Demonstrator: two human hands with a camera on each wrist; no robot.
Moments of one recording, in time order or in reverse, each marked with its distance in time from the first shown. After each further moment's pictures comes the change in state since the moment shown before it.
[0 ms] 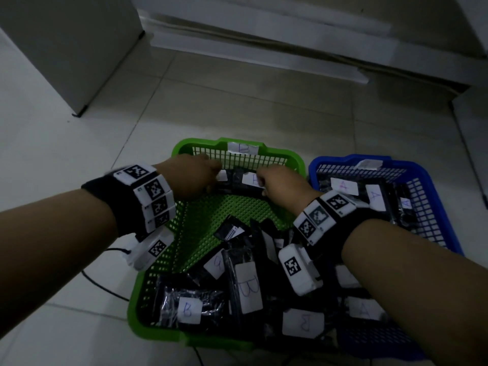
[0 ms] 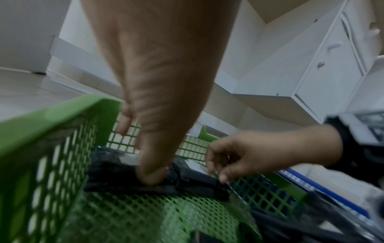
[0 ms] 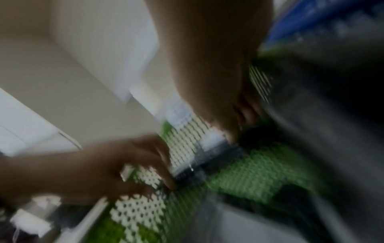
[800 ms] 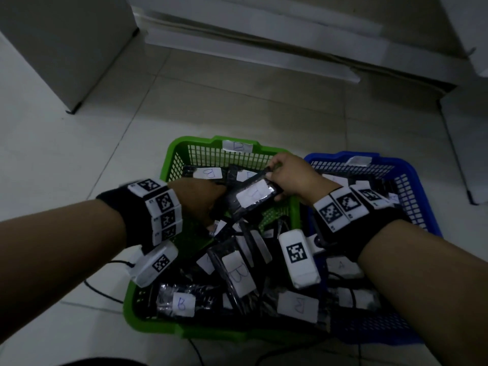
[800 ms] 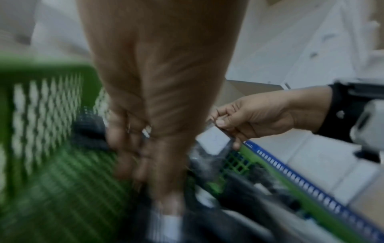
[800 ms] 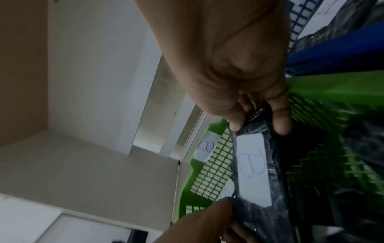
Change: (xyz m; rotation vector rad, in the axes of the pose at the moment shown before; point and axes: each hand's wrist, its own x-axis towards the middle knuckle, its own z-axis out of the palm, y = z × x) left_hand -0.002 0.042 0.008 -0.323 -0.152 -0.025; right_hand -0.022 0.000 -0.028 0.820 0.054 0.457
